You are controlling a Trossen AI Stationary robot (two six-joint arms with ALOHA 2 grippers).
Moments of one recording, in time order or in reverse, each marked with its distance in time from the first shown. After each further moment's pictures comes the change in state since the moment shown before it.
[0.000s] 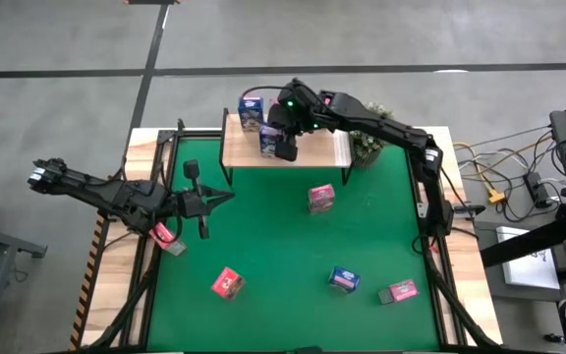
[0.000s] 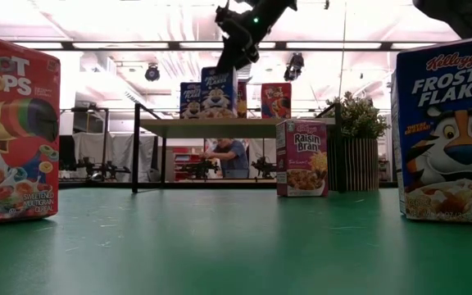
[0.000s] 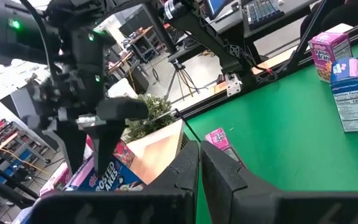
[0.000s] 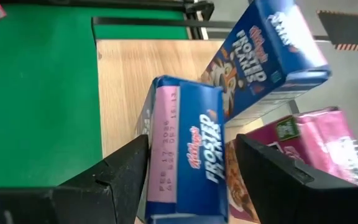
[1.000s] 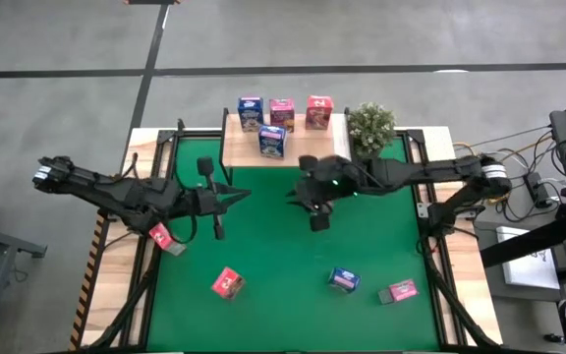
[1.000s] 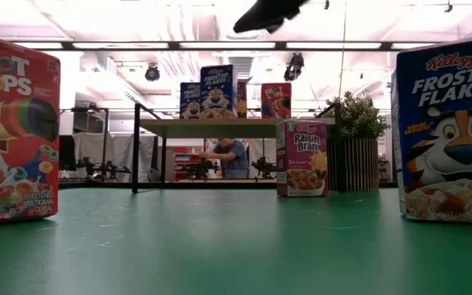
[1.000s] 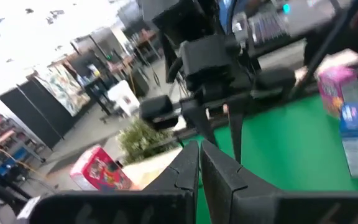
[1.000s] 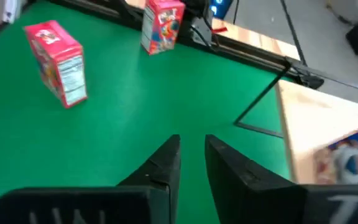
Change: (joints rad) left arm 0.008 0.234 0.233 0.013 0.004 -0.042; right arm 0.375 -0.519 -0.882 0.561 -0.032 0.010
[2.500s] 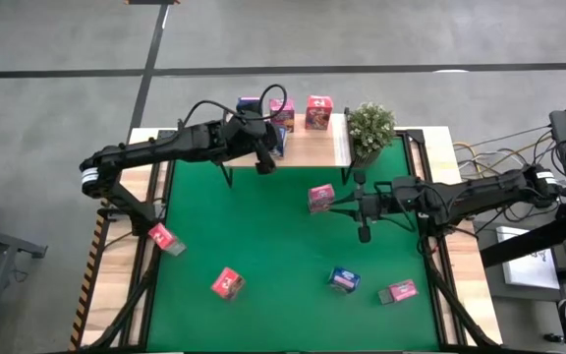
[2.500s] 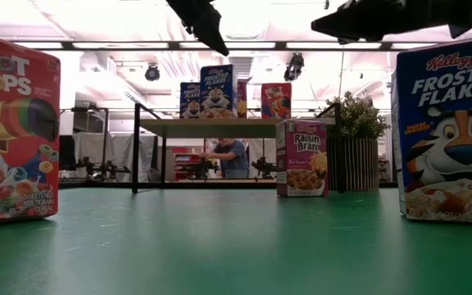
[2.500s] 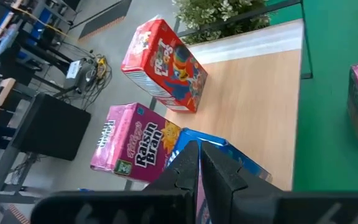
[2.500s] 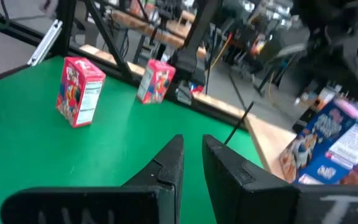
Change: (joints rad) left arm 0.526 0.550 0.611 -0.544 0.101 -0.014; right arm 0.054 -0.549 -0.806 0.686 0.034 -0.096
